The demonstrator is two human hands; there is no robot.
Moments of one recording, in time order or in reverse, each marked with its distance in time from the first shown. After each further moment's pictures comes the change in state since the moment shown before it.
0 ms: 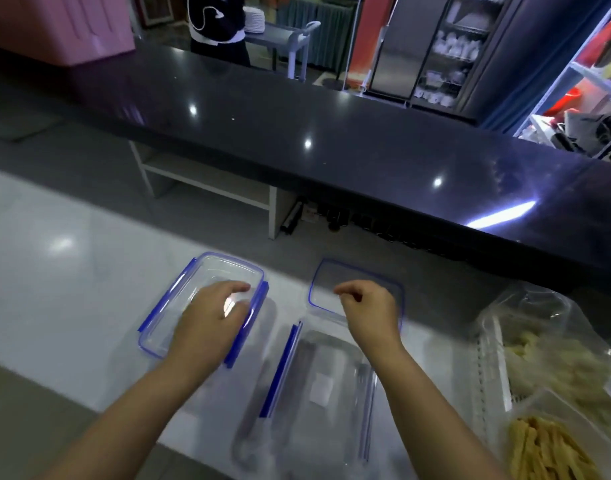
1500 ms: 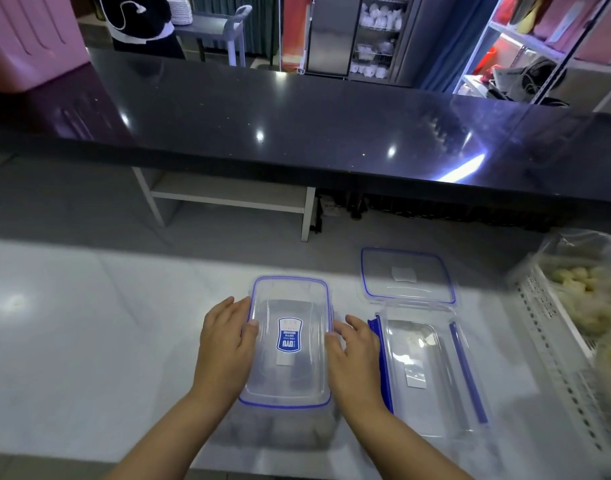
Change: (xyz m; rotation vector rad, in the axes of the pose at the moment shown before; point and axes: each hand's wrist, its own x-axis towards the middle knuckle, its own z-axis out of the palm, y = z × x) left_hand 0.055 -0.130 -0.066 0.051 -0.157 0.183; right_hand -0.084 -0.082 0.172 0.129 0.155 0.316
